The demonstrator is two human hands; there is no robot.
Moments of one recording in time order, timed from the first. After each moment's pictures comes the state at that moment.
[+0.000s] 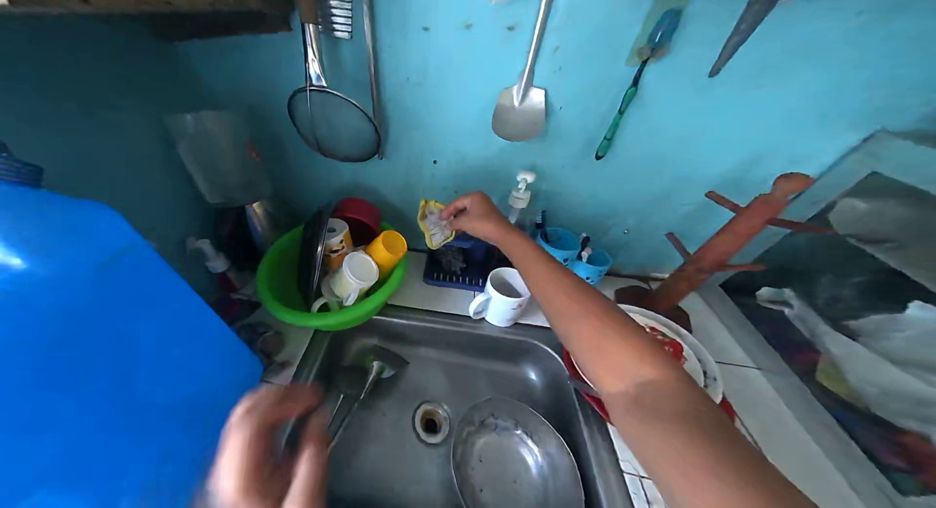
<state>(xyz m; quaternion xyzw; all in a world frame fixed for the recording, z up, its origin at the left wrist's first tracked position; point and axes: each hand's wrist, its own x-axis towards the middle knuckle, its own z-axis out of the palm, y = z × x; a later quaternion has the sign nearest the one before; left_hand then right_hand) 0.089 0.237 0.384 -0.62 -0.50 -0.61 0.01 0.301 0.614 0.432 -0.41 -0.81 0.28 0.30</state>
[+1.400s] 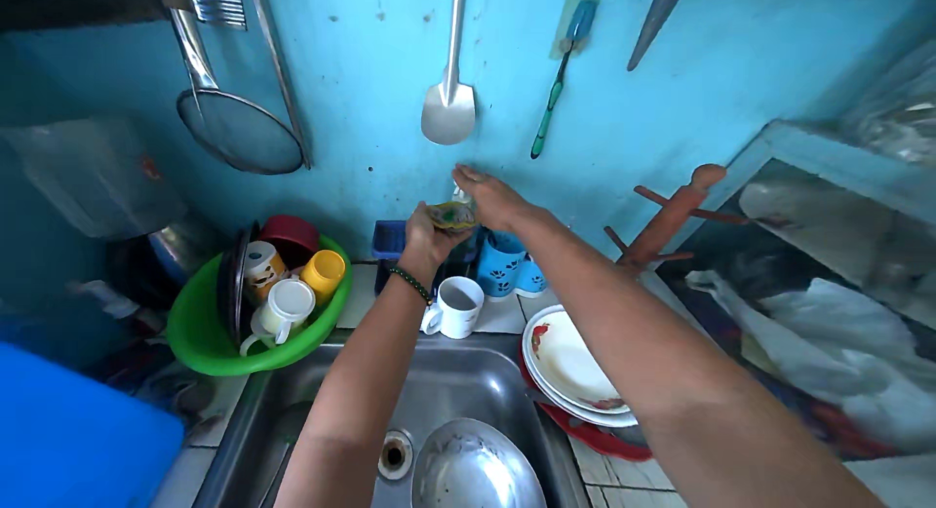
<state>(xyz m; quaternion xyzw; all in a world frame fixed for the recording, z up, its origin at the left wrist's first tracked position) 0.273 0.578 0.438 -0.21 -0.35 -0.55 -0.72 0.407 0.636 0.466 -0.49 -0.86 0.02 0.14</state>
